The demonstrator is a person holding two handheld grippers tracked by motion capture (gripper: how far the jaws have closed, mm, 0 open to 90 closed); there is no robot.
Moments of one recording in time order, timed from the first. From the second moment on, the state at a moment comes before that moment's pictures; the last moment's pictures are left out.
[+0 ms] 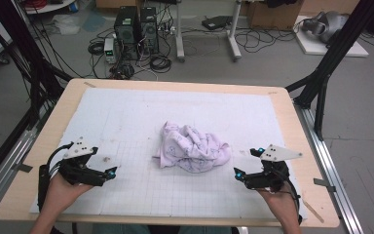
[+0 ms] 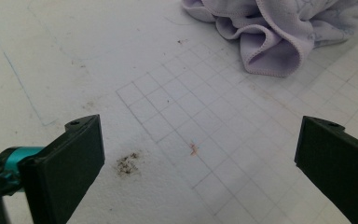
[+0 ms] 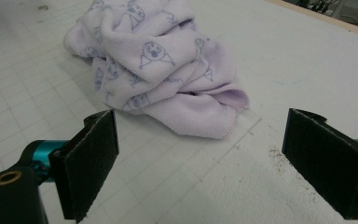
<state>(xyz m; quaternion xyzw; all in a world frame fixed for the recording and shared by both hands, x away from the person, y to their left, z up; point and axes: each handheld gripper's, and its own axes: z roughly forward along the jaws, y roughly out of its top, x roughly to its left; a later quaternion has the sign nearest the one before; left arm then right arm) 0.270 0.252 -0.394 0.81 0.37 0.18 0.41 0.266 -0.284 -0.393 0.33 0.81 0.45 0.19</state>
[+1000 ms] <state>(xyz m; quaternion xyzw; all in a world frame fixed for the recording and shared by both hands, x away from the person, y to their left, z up) 0.273 0.252 -0.393 0.81 0.37 0.17 0.41 0.303 -0.241 -0.372 0.29 0.82 0.46 0.16</state>
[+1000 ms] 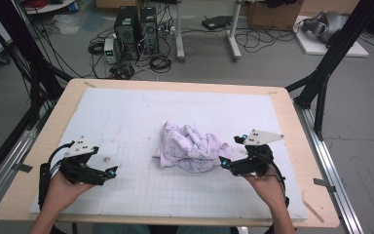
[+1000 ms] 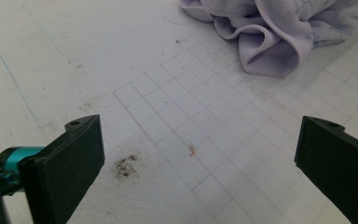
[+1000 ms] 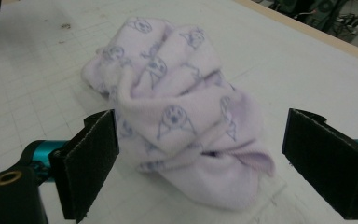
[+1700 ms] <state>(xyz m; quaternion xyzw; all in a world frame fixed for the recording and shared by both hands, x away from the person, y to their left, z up) 0.286 0.234 -0.388 0.82 0.36 0.16 0.42 0.365 -0.165 -0.400 0.26 0.87 0.41 0.07</state>
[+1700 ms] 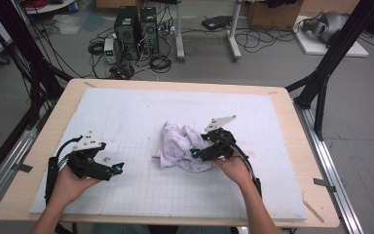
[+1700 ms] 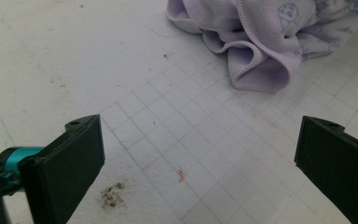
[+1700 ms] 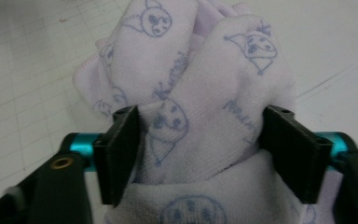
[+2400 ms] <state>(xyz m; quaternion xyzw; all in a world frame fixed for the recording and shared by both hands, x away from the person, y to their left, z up) 0.286 0.201 -0.378 0.83 0.32 0.14 0.43 0.310 -0.145 -0.345 0.13 0.86 0.49 0.00</state>
